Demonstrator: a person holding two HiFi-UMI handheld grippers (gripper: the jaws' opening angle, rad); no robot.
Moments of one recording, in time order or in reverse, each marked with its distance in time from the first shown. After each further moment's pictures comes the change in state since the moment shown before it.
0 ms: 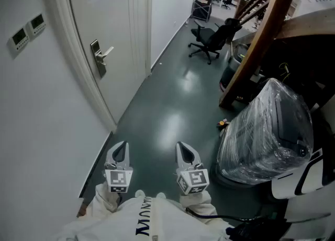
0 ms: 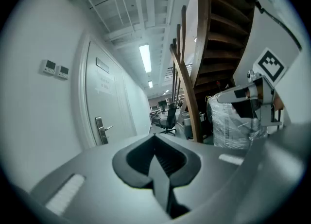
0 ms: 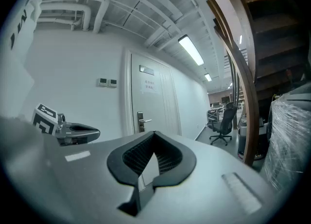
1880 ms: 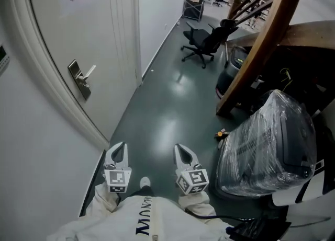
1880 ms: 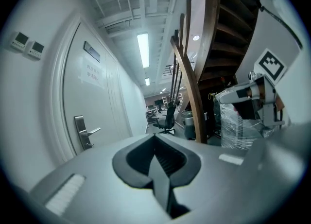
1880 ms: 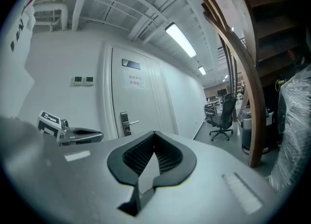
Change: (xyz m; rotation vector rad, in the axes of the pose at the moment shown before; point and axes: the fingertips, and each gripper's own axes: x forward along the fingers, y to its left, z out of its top) left arm 0.190 0.037 0.002 0.006 0.011 -0.055; right arm 0.150 -0.101 0.005 0.100 0.008 -0.024
